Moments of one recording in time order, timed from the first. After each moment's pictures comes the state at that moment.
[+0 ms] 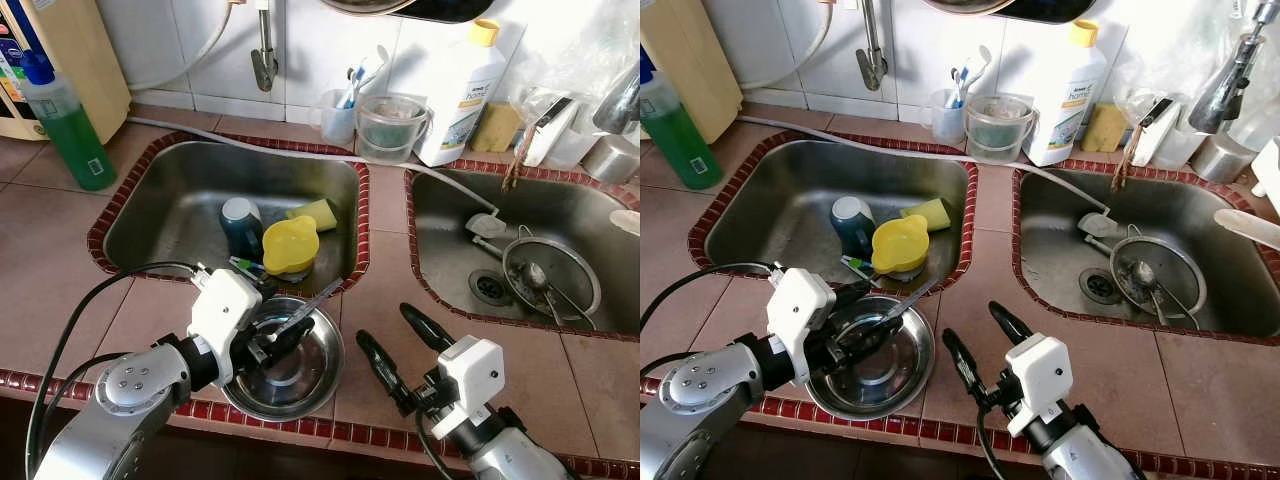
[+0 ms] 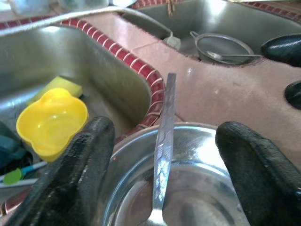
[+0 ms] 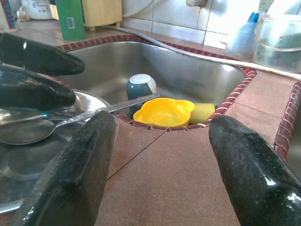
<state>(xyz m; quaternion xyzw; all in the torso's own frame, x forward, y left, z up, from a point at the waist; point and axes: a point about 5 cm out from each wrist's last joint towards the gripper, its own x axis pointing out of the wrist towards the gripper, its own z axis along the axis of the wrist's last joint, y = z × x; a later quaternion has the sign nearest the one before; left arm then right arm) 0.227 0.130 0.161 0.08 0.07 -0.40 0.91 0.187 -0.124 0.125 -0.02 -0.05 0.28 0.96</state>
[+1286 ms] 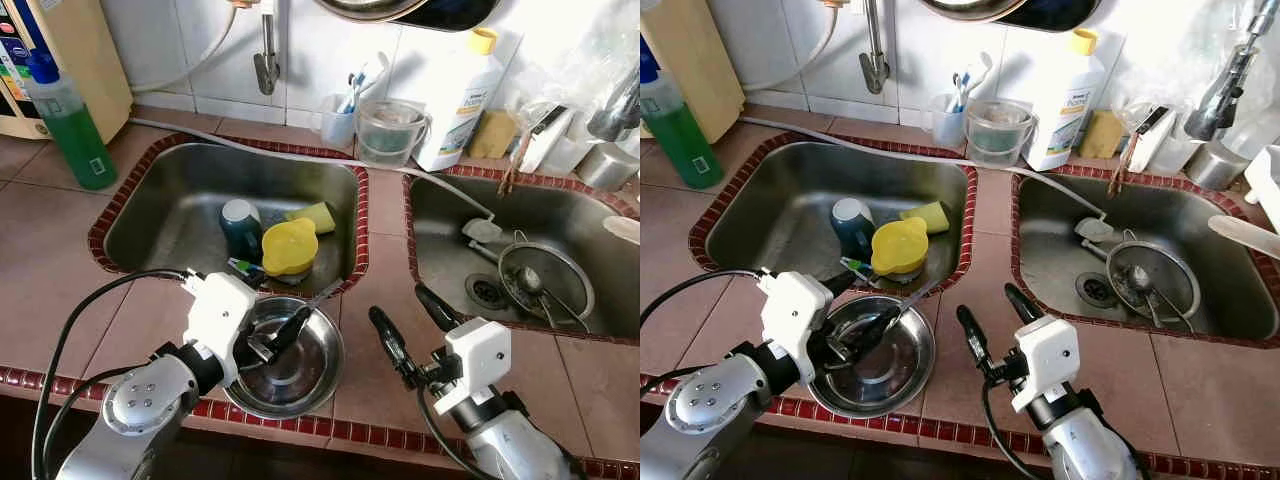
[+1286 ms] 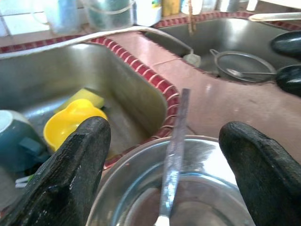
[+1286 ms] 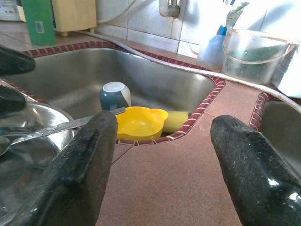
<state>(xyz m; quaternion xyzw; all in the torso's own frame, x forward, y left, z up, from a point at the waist) 0.220 0.127 0.161 0.08 0.04 -0.35 0.93 0.204 -0.129 0.128 -0.02 -0.07 0.23 0.97</state>
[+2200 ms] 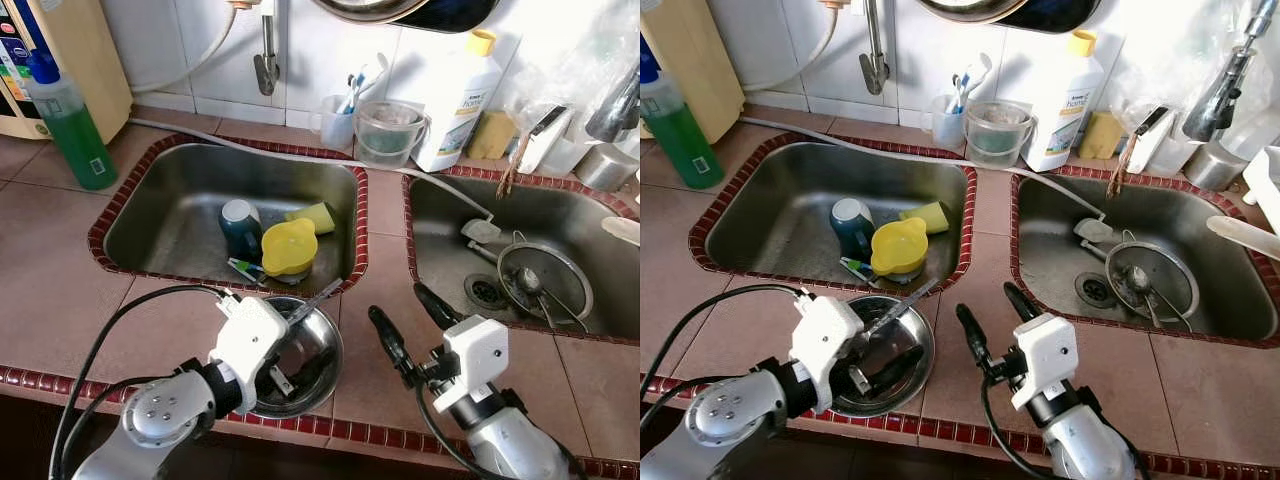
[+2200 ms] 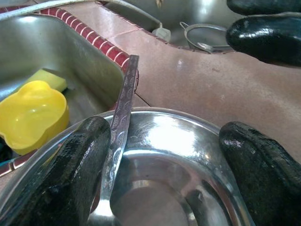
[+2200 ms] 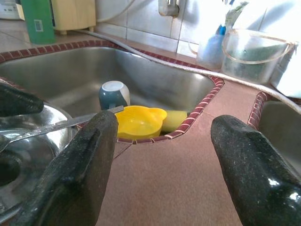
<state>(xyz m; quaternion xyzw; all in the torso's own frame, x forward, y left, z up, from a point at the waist) 0.214 0.108 0.143 0.09 0.09 -0.39 0.91 0.205 -0.129 0.128 -0.03 -0.07 0.23 0.97</state>
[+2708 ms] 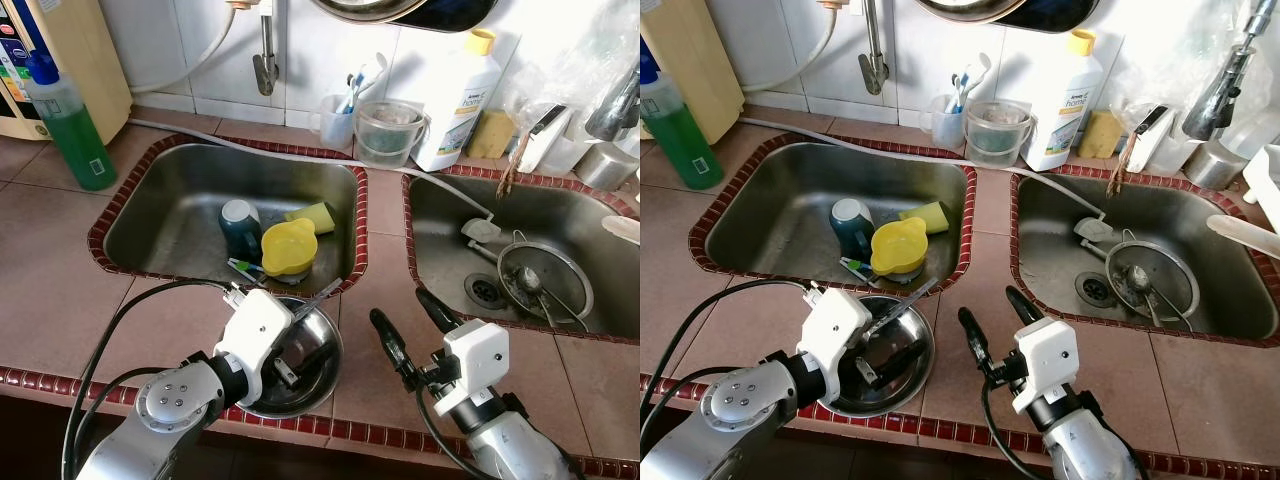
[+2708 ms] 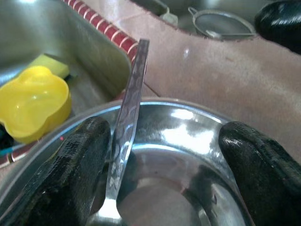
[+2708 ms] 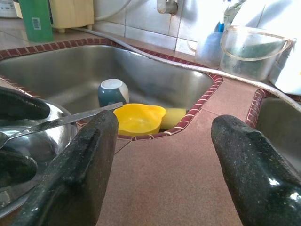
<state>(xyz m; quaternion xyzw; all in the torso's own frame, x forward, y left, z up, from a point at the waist) 0.220 0.106 0.137 0.09 0.12 -0.38 0.91 0.203 -0.130 0.126 -0.03 -0.07 0.22 0.97</state>
